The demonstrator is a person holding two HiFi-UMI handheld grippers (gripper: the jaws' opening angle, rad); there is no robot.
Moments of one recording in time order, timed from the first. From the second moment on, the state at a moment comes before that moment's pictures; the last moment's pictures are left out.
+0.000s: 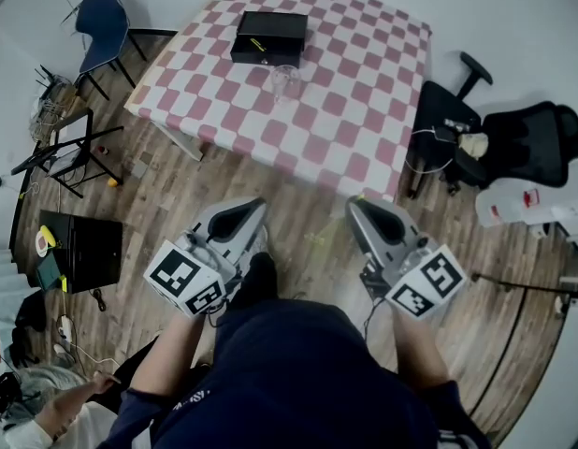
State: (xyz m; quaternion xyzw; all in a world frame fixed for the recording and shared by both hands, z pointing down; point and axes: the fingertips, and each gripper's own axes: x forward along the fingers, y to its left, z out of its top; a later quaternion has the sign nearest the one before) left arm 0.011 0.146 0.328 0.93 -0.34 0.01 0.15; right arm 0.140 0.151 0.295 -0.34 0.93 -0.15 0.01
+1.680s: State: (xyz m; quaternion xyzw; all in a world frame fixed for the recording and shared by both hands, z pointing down) left arm -0.090 -0.129 0.367 0.92 -0.34 0.03 0.21; right arm 0.054 -0.151 0.304 -0.39 0.90 -0.18 -0.01
